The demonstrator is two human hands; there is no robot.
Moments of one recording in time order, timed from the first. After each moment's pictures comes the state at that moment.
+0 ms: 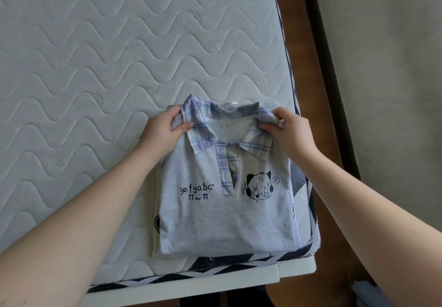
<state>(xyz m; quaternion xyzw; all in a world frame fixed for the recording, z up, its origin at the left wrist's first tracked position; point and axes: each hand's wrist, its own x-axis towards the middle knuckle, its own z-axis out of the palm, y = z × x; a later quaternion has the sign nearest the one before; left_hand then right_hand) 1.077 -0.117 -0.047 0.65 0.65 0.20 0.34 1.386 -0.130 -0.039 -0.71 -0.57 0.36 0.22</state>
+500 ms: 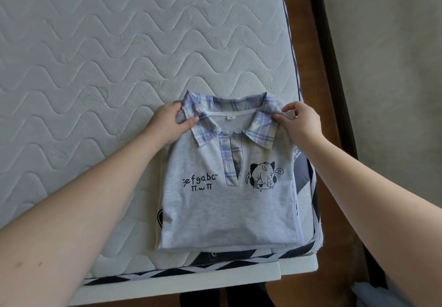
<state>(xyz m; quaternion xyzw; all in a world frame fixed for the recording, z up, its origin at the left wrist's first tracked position) 1.070 -0.101 -0.061 0.64 0.65 0.12 0.39 1.399 -0.110 -0.061 -0.78 -0.47 0.36 0.19</state>
